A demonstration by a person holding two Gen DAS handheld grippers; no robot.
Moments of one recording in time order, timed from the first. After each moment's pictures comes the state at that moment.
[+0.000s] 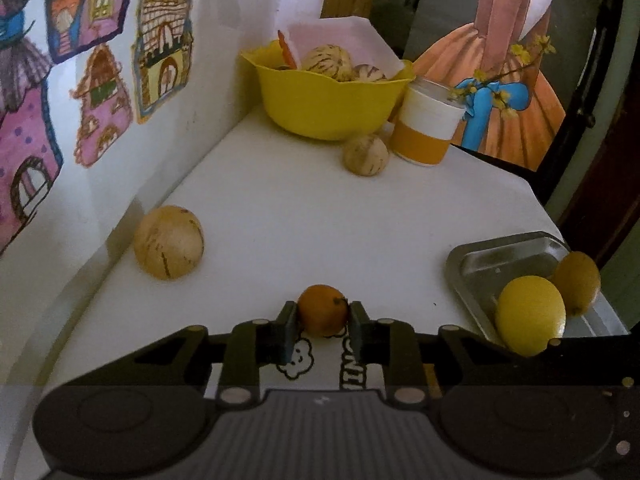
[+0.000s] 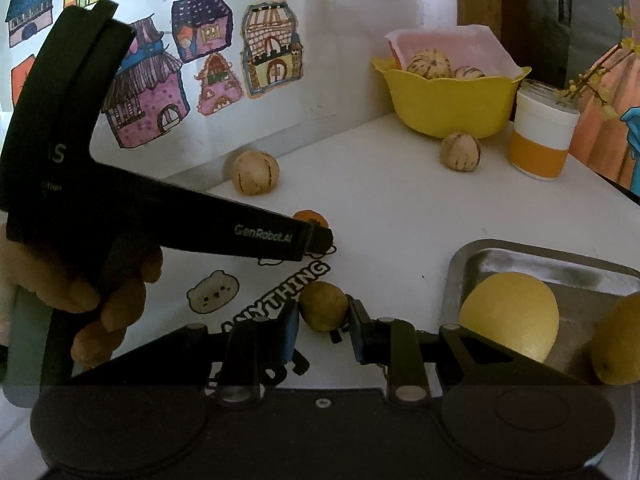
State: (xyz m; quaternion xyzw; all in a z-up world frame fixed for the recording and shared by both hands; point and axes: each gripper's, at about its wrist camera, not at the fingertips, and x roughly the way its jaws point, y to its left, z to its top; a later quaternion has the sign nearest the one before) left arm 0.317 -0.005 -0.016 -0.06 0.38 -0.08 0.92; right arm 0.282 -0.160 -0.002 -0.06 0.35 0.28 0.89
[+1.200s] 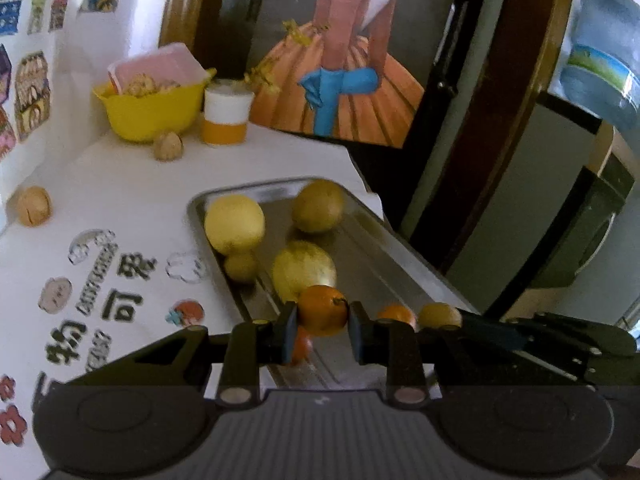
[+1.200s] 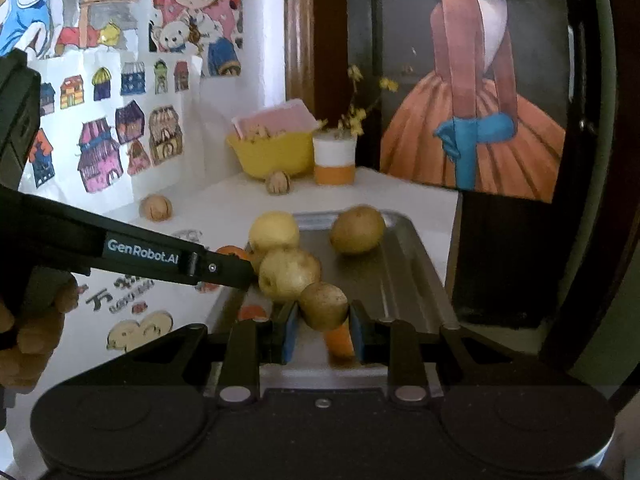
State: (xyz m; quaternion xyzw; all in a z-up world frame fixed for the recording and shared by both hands) left arm 0.163 -0.149 0.025 -0.04 0.35 -0.22 0.91; right arm 0.098 -0.319 0.018 0.00 0.26 0.11 0.96
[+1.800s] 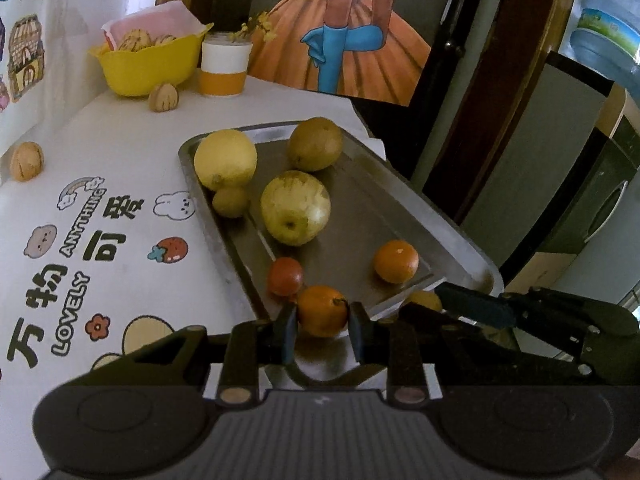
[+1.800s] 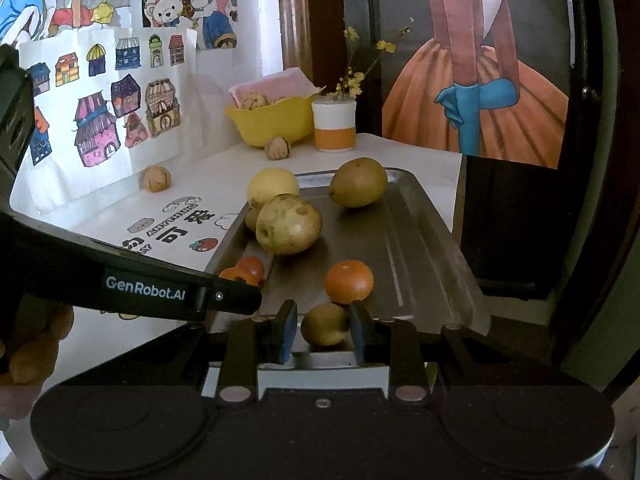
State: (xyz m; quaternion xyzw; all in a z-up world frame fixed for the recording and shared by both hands) left arm 0.151 -0.162 -0.002 -0.03 0.40 -0.20 0.89; right arm 0.097 -0.320 -0.004 0.01 0.28 0.11 0.95
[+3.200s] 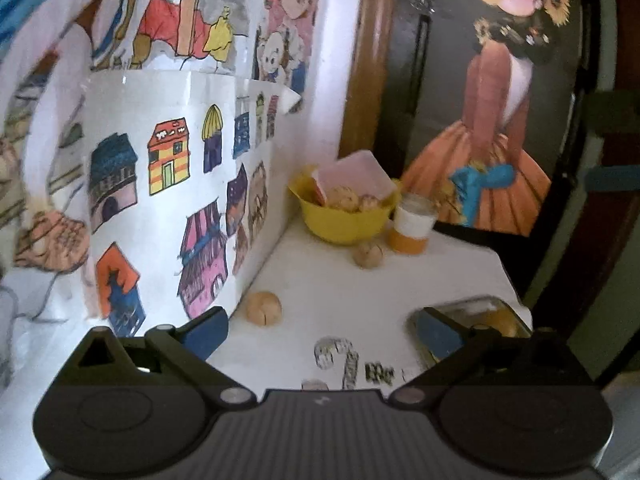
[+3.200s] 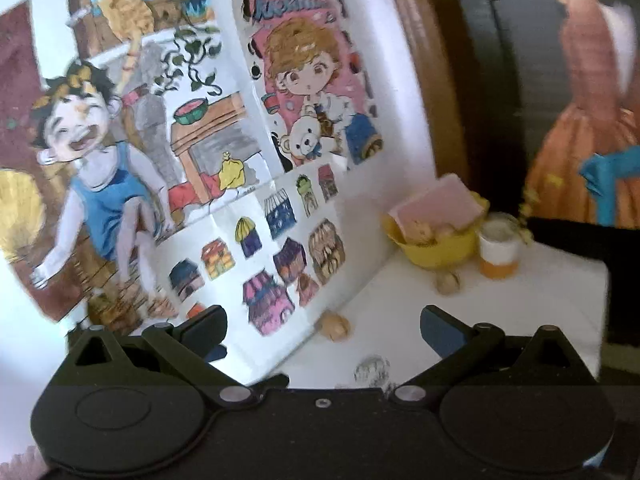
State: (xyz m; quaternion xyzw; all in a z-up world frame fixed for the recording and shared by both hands) left arm 0.186 0.016 0.135 -0.05 0.28 -0.02 0.96; right arm 0.226 -0.216 0.245 0.07 0.31 0.29 0.90
